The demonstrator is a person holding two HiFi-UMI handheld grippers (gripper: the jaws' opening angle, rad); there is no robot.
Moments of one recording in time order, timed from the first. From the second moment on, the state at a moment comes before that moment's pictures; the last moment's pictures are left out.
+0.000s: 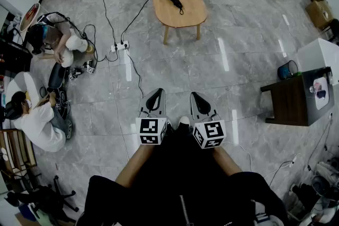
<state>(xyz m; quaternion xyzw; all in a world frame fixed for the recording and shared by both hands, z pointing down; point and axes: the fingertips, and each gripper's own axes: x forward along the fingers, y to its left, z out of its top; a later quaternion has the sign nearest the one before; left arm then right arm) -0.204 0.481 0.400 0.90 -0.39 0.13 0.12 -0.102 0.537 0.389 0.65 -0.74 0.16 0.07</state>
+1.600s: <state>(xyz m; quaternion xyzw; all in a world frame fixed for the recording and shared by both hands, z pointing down) -0.199 0.431 0.421 0.92 -0.34 0.16 0.13 -0.112 0.493 0.403 0.68 -0.71 0.19 0.07</state>
